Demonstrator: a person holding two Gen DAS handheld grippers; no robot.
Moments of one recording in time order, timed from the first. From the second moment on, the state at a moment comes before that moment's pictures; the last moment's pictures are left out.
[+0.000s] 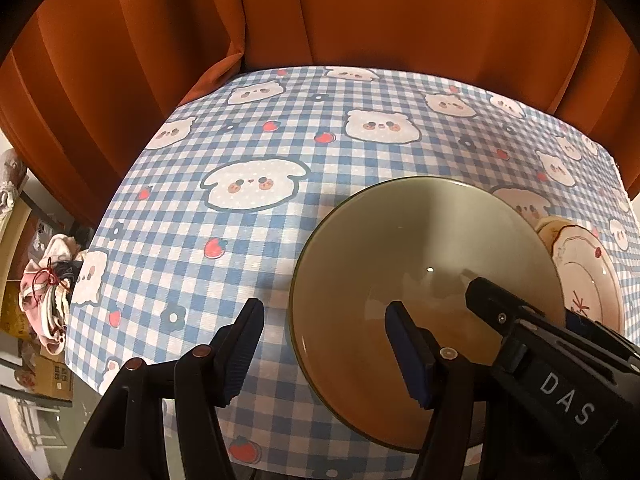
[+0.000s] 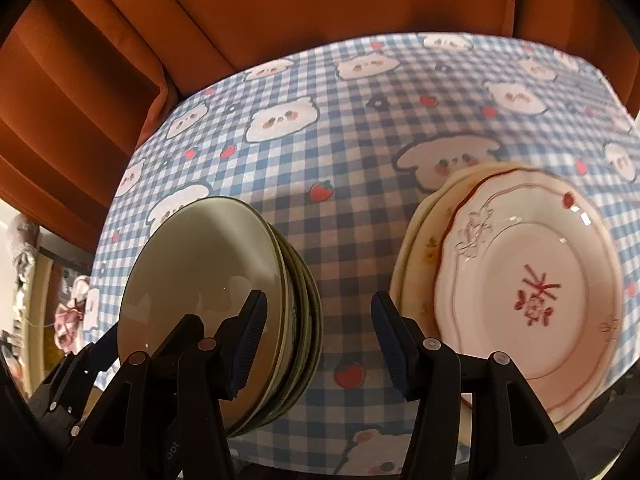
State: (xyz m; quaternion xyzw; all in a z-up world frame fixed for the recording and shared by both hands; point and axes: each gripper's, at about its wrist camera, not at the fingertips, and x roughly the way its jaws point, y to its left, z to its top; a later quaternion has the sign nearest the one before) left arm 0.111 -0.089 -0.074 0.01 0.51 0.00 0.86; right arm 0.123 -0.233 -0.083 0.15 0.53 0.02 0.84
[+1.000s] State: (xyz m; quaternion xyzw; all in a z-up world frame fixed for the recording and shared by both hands) left arm 0.148 -0.065 -0.104 -0.05 0.54 -0.16 0.82; right arm 0.139 -0.221 -0.099 0.19 0.56 -0.01 0.81
